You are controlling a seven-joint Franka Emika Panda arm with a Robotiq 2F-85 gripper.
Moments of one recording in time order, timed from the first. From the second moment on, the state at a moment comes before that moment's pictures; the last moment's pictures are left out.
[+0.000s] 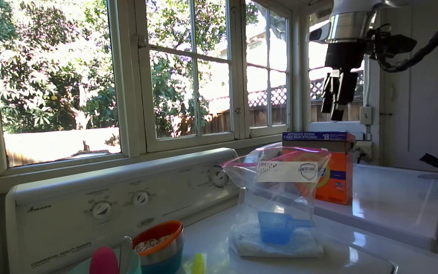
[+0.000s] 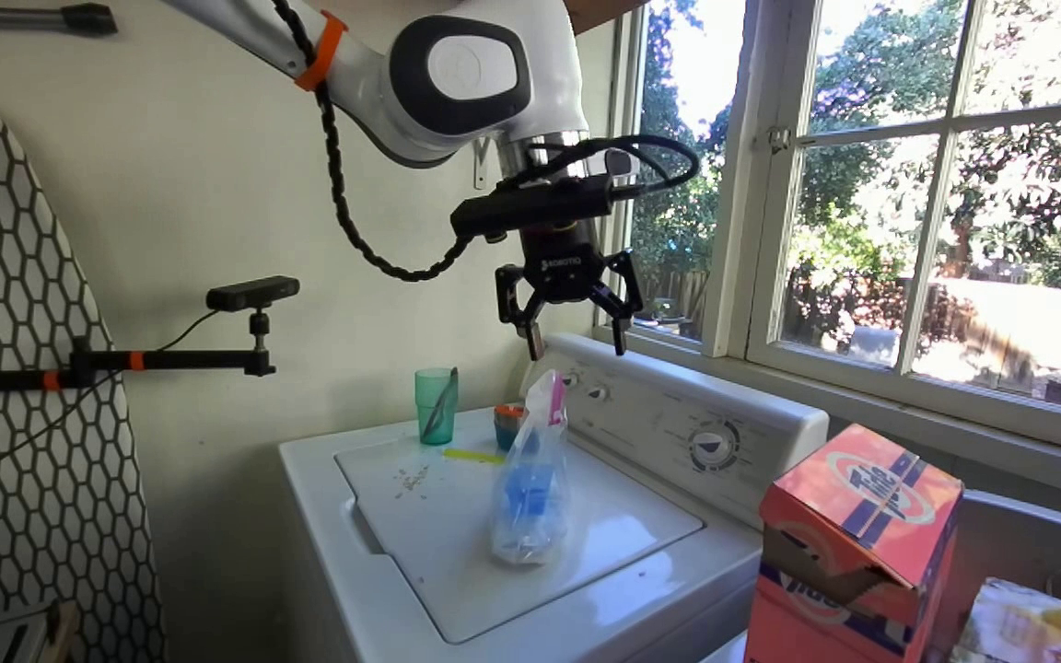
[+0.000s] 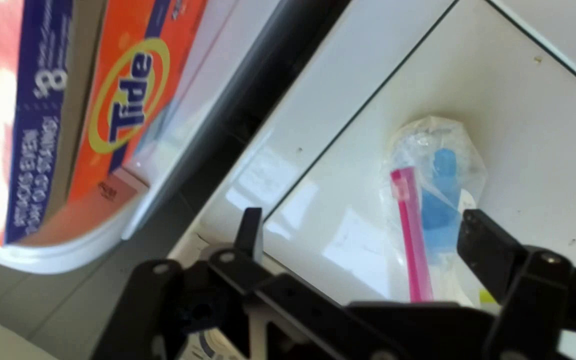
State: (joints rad) arm -0.01 -0.14 -0.14 -2.09 -0.08 2.21 -0.78
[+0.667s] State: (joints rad) arm 0.01 0.09 -0.07 -1.91 0.18 2.22 -1.24
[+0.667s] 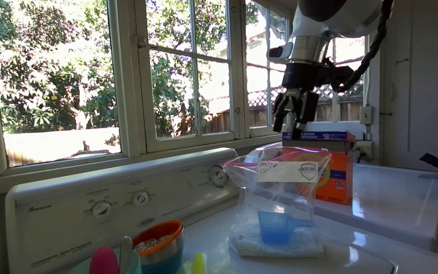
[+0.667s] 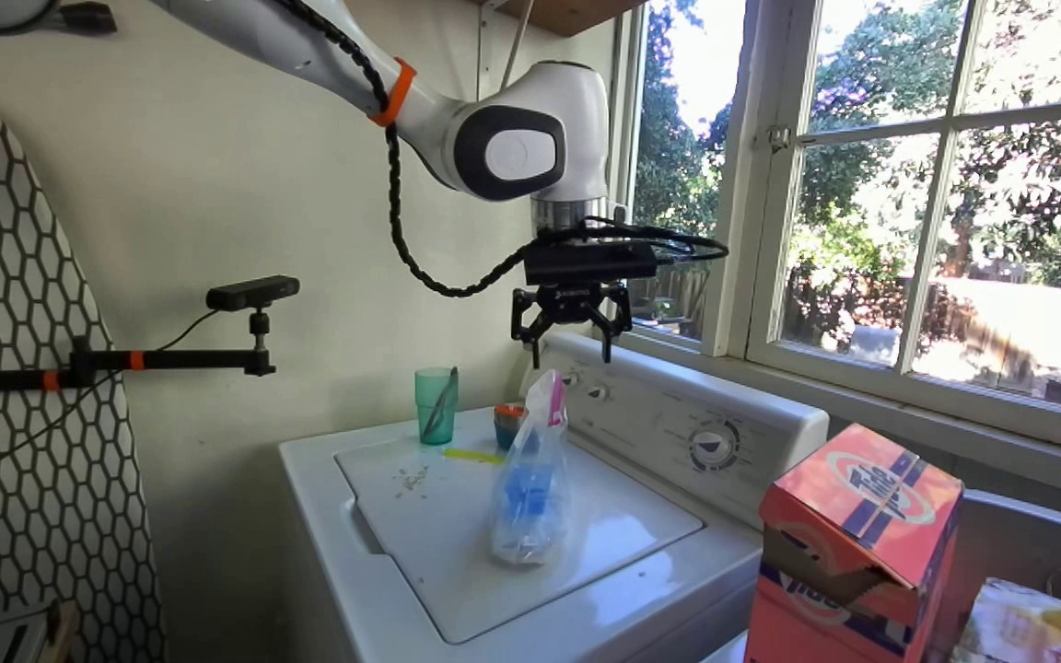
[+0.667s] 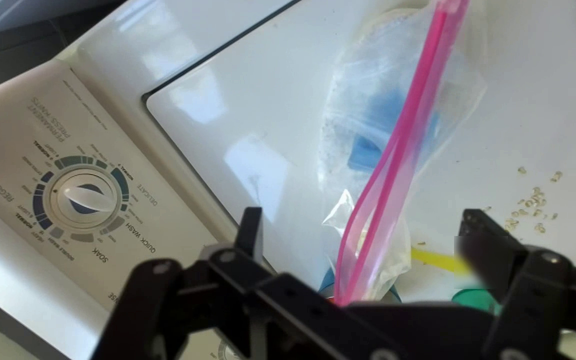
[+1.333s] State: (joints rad) arm 0.01 0.19 0.01 -1.86 0.18 2.20 -1.22
